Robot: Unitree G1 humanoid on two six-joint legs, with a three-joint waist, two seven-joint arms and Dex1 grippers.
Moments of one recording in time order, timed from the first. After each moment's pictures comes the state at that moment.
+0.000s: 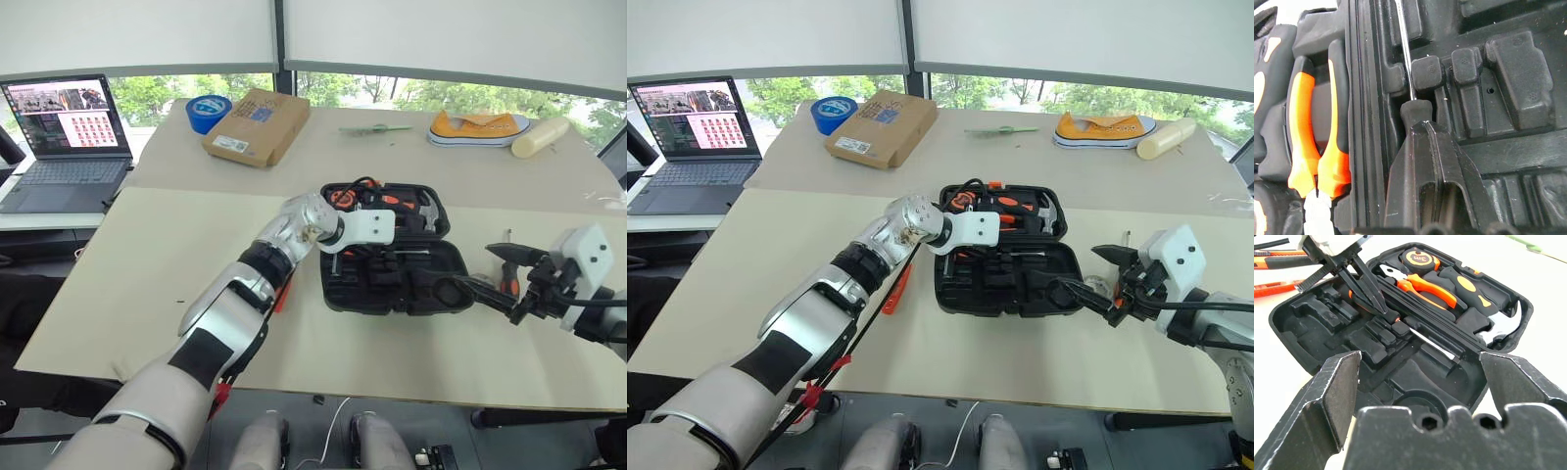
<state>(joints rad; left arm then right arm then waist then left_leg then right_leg) -1.22 0.06 -0.50 1.00 0.35 -0.06 -0.98 0.02 -0.85 -0.45 -0.42 0.56 0.59 0.82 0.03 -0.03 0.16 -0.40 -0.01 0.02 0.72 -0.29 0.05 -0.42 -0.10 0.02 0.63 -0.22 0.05</state>
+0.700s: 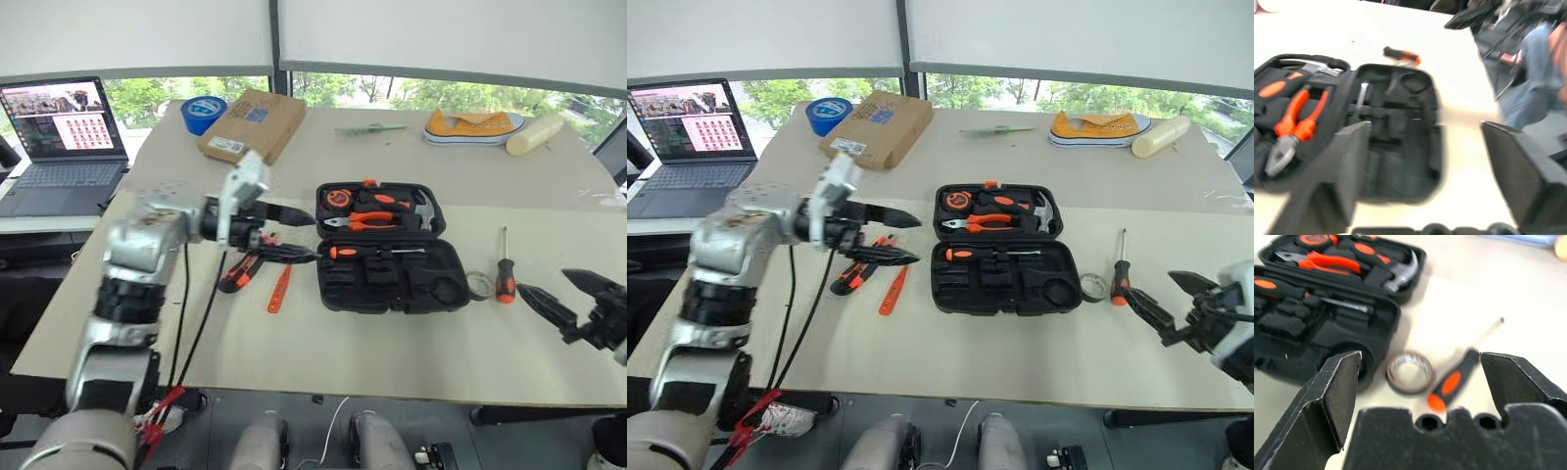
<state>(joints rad) -0.75 0.62 0.01 -0.08 -0.46 0.83 -1.41 0.30 -0.76 -0.78 -0.47 0.64 0.73 0.68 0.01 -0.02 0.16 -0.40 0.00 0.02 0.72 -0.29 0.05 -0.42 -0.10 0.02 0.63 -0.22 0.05</state>
